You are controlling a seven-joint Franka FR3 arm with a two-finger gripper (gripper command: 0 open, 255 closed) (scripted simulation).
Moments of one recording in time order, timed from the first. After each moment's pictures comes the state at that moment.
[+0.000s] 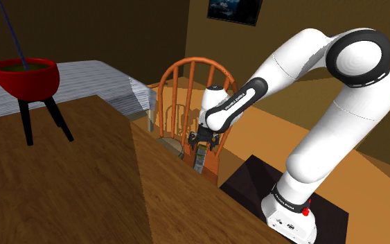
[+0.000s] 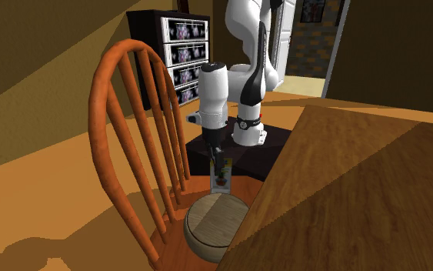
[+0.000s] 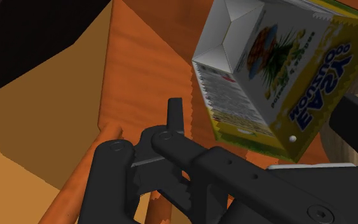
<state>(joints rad) -0.21 -0.06 0.36 -2.66 0.06 2.61 0.83</state>
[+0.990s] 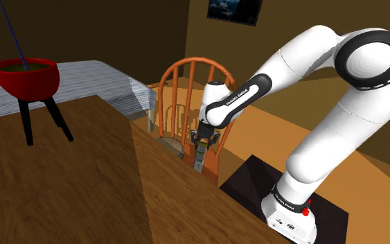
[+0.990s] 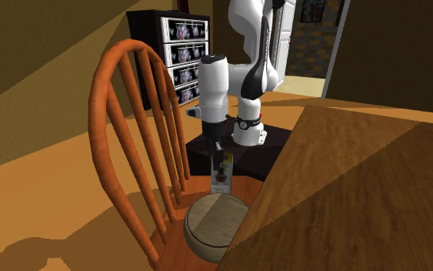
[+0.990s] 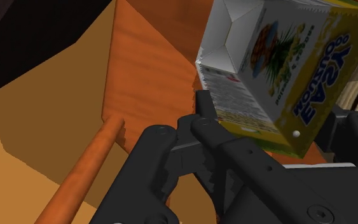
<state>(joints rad) -0.20 -0.12 0.35 -2.65 0.09 2.54 0.81</state>
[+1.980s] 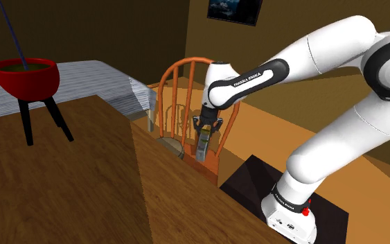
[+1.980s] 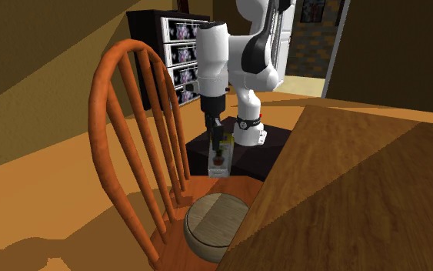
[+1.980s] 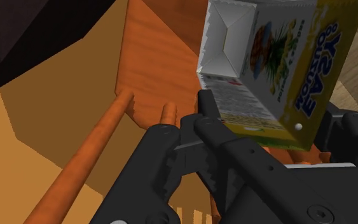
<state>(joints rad) -0.19 -0.29 0.32 -2.58 0.14 2.30 0.76</state>
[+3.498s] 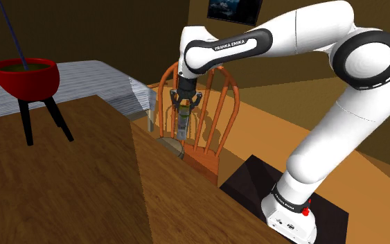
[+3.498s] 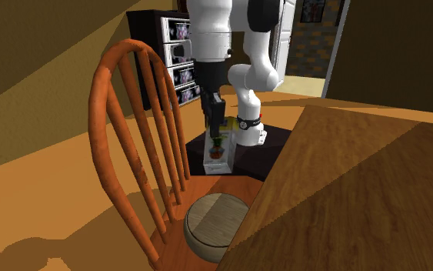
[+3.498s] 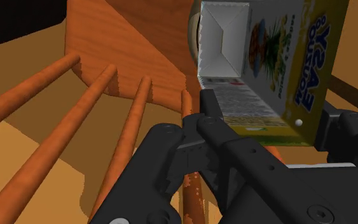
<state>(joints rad) -0.18 -0.09 0.39 -2.08 0.05 2.00 0.92</state>
